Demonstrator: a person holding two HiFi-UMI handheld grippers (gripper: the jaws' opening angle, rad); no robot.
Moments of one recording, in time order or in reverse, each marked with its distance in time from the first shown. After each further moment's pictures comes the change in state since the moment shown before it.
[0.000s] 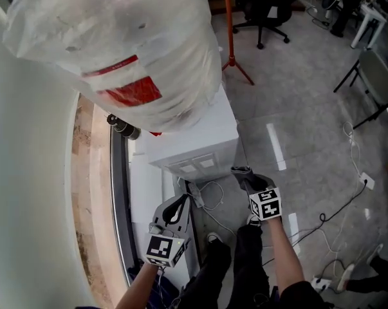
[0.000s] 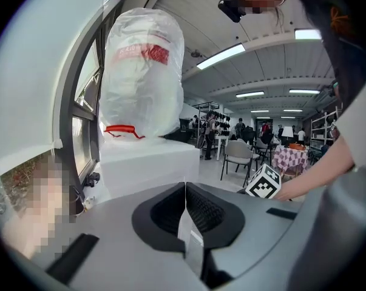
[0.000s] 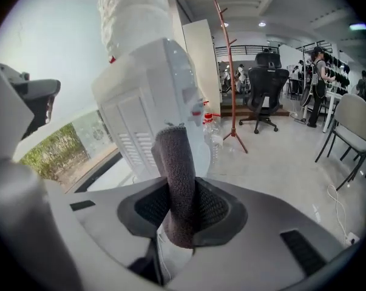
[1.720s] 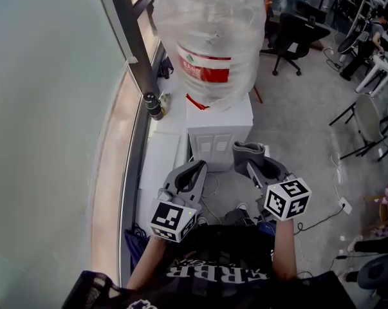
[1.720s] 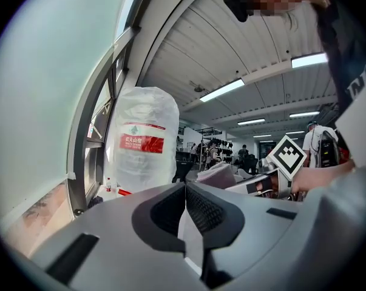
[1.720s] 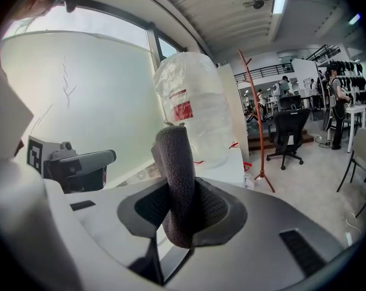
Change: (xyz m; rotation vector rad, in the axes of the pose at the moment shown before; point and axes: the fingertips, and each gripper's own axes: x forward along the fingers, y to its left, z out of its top) left arm -0.169 -0.030 0.172 -0.065 -0.249 0.036; right arm -0.271 0.182 0.206 -0.046 -0.262 0.241
